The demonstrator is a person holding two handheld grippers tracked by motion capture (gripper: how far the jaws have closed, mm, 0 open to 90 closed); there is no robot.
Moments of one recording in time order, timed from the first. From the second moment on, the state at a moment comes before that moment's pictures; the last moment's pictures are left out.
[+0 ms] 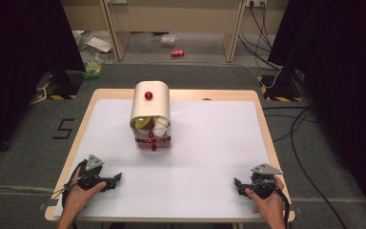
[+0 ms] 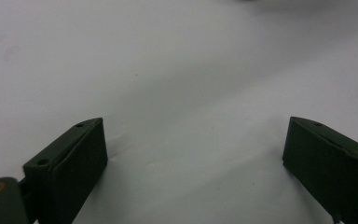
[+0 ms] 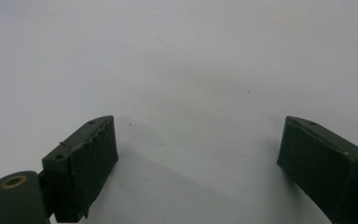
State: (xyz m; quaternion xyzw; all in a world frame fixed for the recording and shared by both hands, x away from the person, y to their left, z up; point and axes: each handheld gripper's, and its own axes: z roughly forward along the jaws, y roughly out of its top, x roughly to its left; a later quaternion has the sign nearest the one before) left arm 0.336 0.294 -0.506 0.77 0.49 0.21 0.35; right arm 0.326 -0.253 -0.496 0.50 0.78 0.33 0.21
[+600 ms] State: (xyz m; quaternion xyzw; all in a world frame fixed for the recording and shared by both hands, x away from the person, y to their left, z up) left arm 0.334 0.293 -0.499 0.75 0.49 0.20 0.39; right arm 0.326 -0.253 -0.496 0.50 0.78 0.33 0.21
